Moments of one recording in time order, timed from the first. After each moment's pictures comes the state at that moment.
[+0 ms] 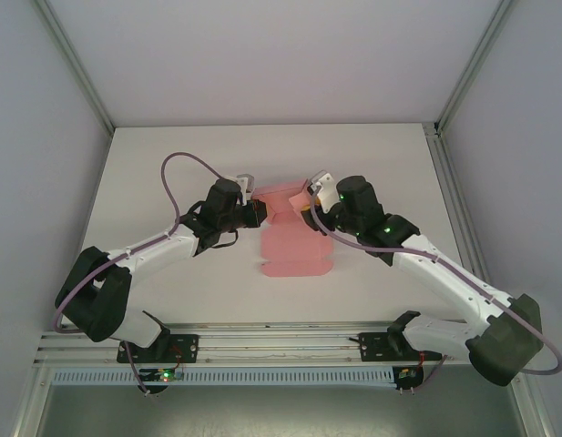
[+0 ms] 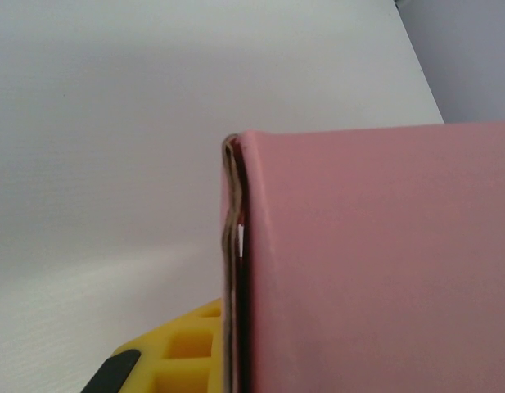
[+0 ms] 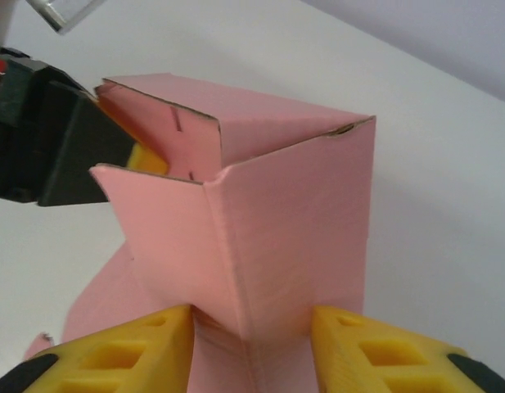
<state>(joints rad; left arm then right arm) -0.55 1.46 0.85 0.01 0.24 -0.61 0.62 1.15 0.92 -0.35 -0.04 -0.07</state>
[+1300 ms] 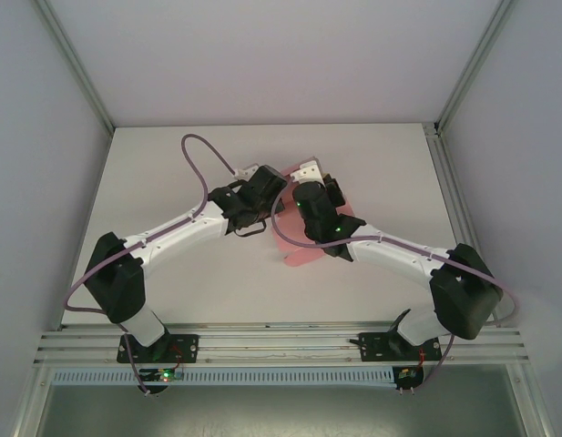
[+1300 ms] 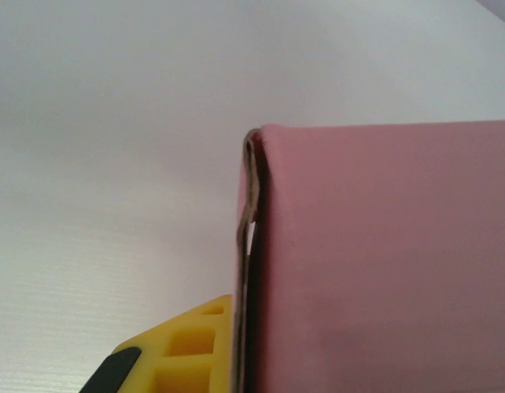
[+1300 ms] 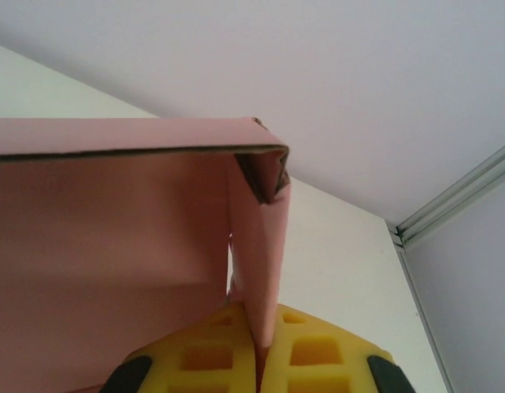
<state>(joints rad) -0.74 1.63 1.33 -0.60 -0.21 -1.05 0.77 1.47 0.93 0.09 0.88 -0.15</state>
